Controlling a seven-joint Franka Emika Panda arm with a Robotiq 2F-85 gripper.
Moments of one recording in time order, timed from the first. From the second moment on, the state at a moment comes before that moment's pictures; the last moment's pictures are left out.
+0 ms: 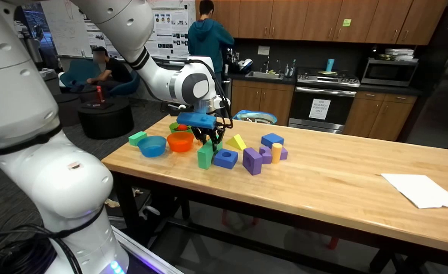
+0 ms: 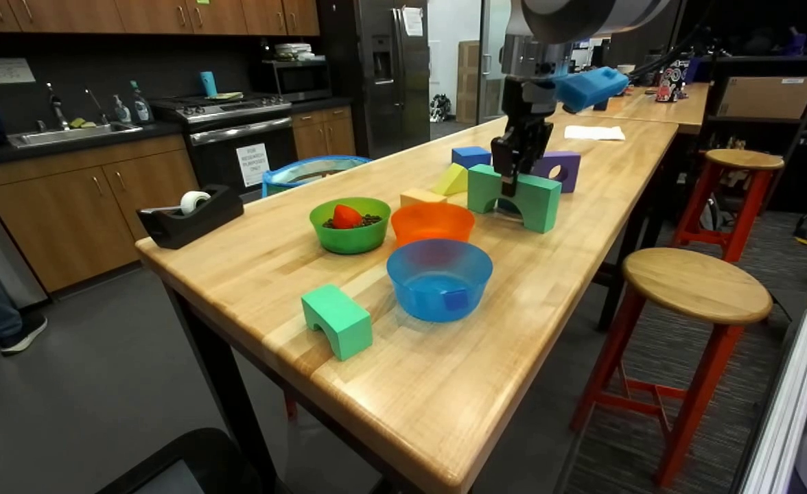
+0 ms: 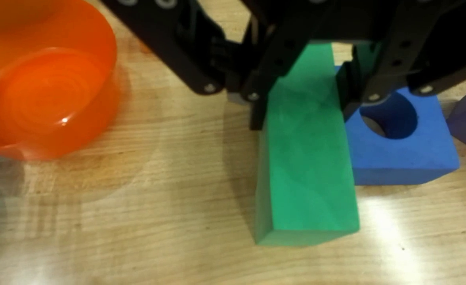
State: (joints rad) arm -0.07 -0.15 -0.07 -2.55 -0.10 2.51 -0.13
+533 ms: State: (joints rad) arm -0.07 -0.18 -0.06 -2.58 -0.10 2.51 -0.13
